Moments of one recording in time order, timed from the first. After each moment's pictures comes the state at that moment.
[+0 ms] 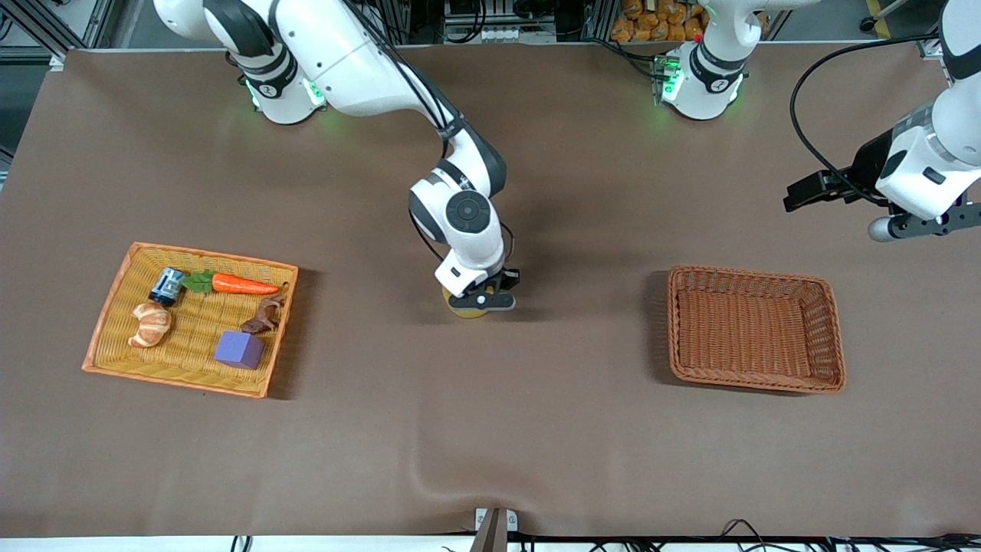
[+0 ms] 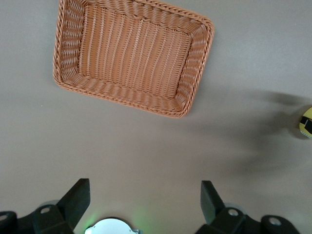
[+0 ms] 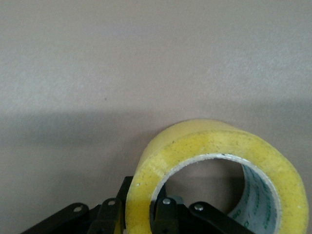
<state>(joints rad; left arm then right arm) 0.00 0.00 -0.08 -1.69 -0.08 1.56 -0.24 0.81 0.85 -0.06 -1.43 0.08 2.35 0.76</state>
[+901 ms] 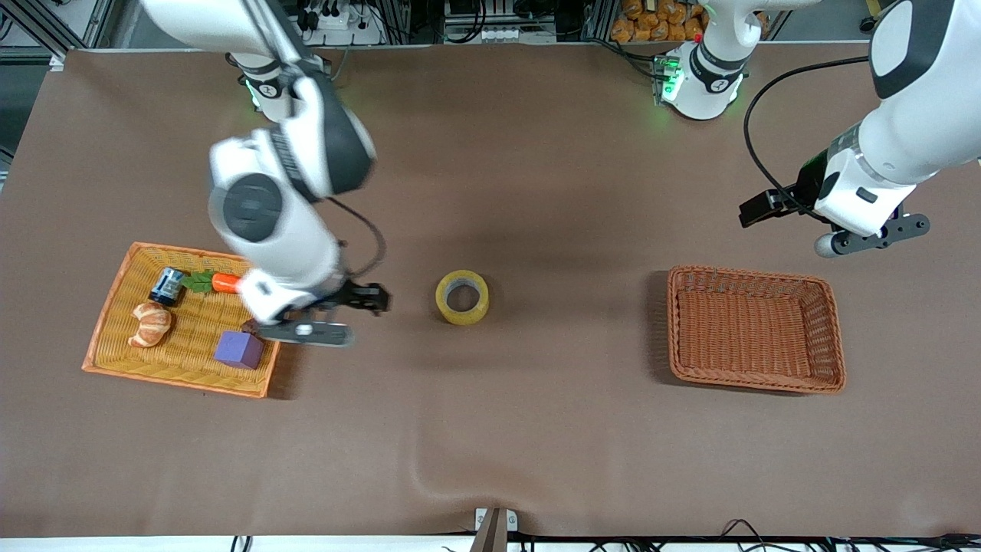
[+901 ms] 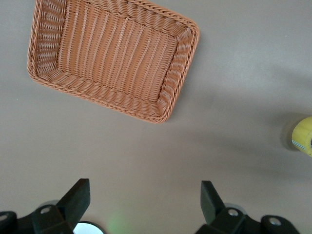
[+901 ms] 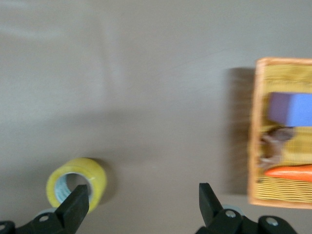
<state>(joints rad) -0.01 0.03 -0.17 -1.72 -0.09 1.64 -0.42 0.54 0.43 -0.20 -1.41 0.08 1.85 0.44</state>
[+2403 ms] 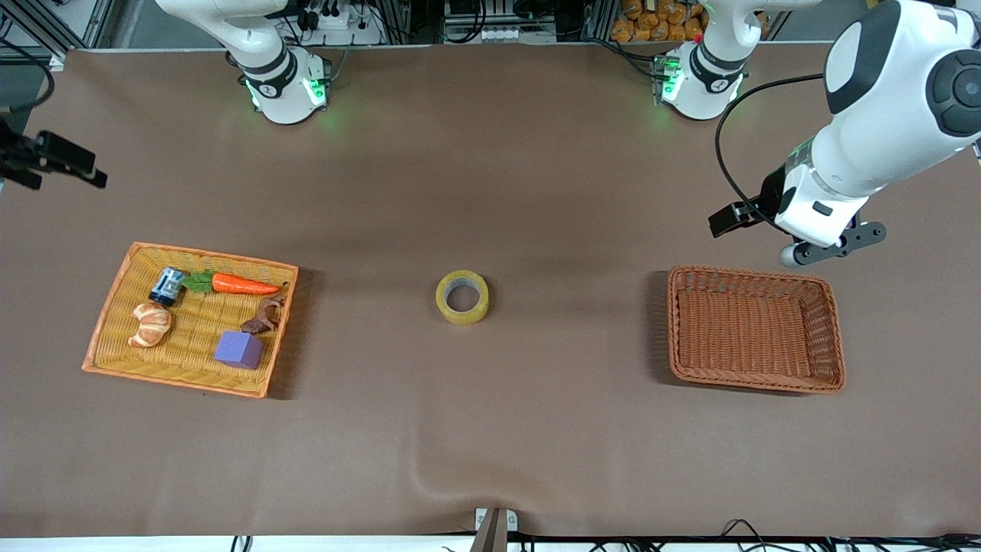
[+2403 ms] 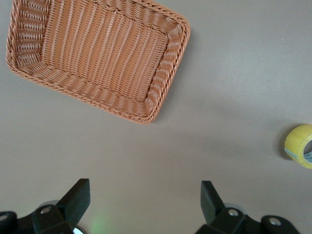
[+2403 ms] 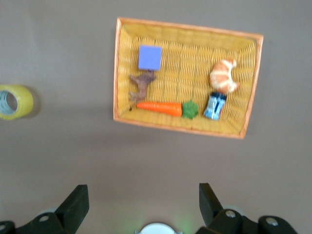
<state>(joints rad) -0.04 0.05 -0.20 -1.75 -0.09 1.70 -0.52 0.04 -0.04 -0.13 -1.53 0.05 1.39 -0.06</state>
